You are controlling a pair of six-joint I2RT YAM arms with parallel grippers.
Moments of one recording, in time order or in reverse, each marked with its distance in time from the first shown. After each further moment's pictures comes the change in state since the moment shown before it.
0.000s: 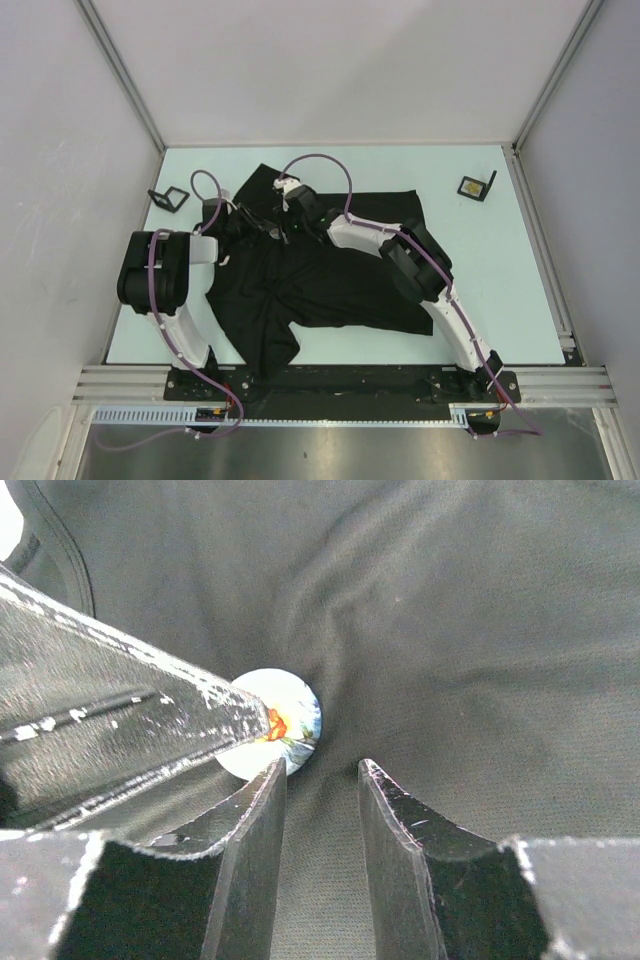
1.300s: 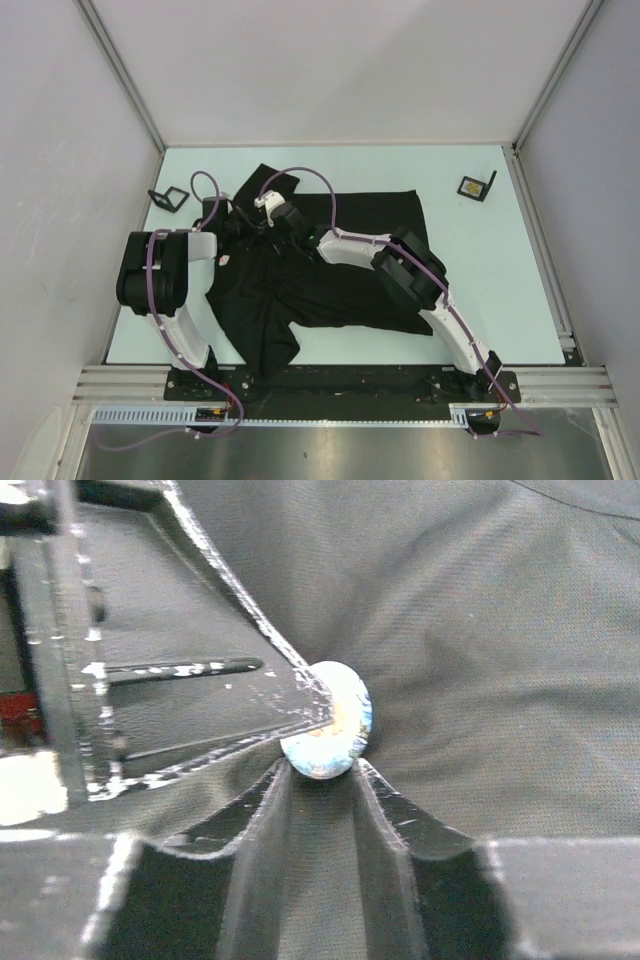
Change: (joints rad) left arm -0.001 -0.009 0.048 -0.174 -0.022 0.003; right arm 0.093 -0.017 -0.069 0.108 0.147 -0.179
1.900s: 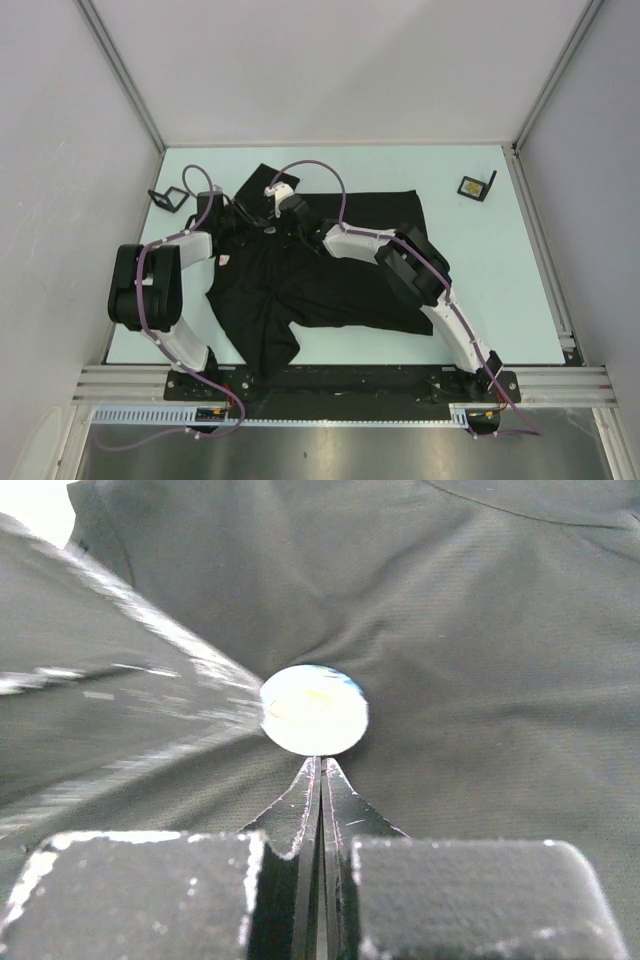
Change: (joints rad) left arm 0.000 -0.101 0.005 -0.088 -0.071 0.034; right arm -0.035 0.000 0.000 0.039 -0.051 0.079
